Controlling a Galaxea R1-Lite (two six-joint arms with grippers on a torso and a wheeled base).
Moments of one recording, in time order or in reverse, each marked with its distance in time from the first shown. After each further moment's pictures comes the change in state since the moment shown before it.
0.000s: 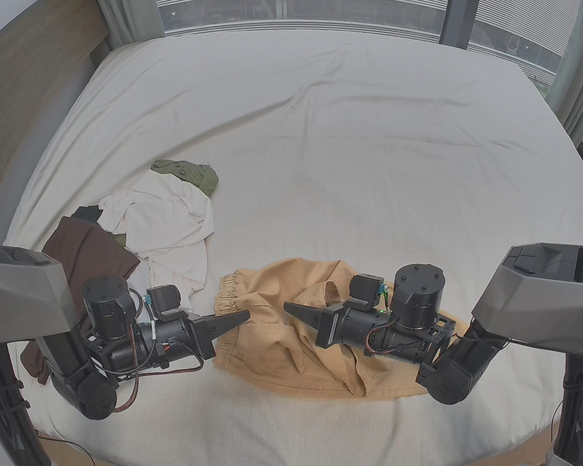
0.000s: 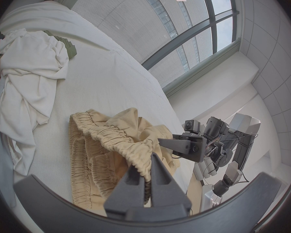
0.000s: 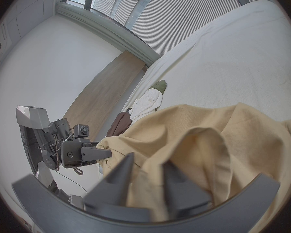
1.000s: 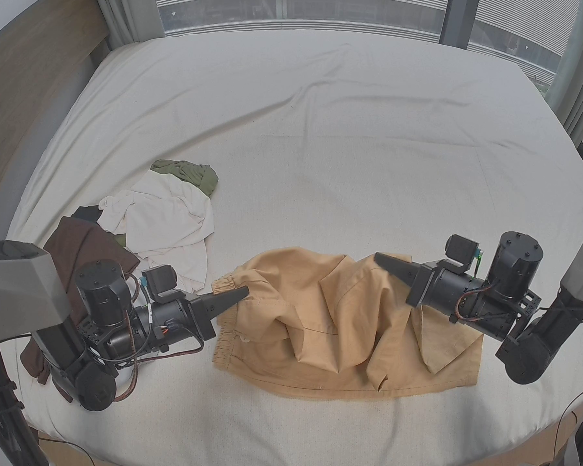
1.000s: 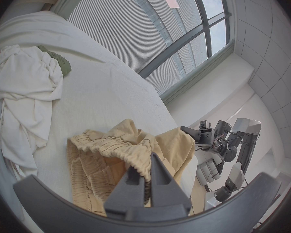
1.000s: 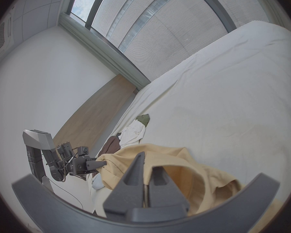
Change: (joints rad) left arm 0.002 -0.044 -0.068 0.000 0.040 -0.006; right arm -0.235 -0.295 0.273 -0.100 0.024 -0.013
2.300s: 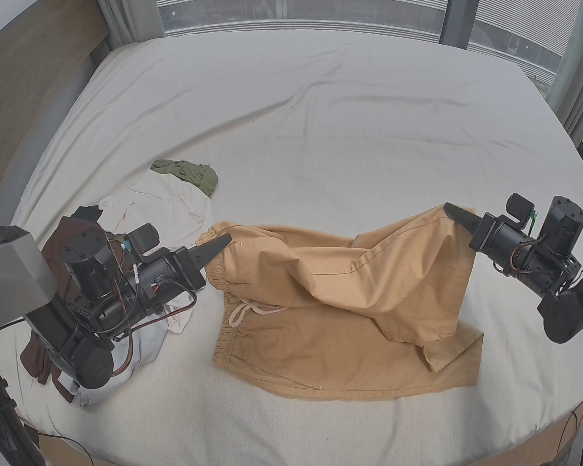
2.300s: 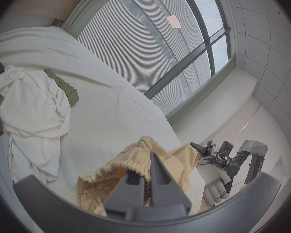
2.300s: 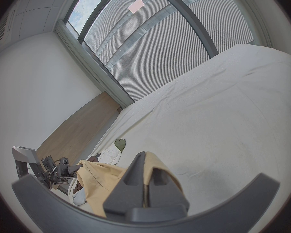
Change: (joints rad) left arm 0.039 -0.042 -0.120 0.000 0.114 -0.100; right arm -0.276 -0.108 -0.066 0.090 0.064 -0.002
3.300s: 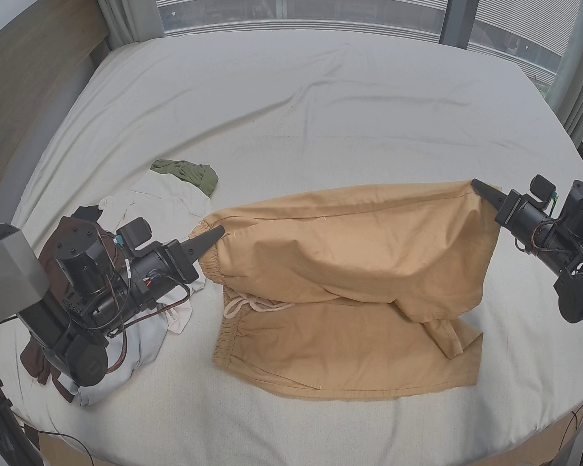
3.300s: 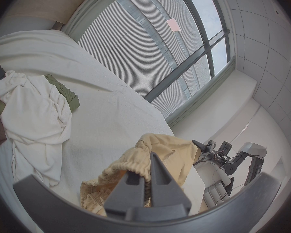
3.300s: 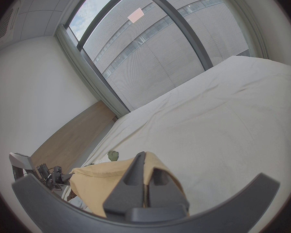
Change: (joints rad) left arm 0.012 -0.021 0.004 0.000 -0.002 -0.004; right arm -0.135 -0.041 -0.074 0.030 0.057 0.030
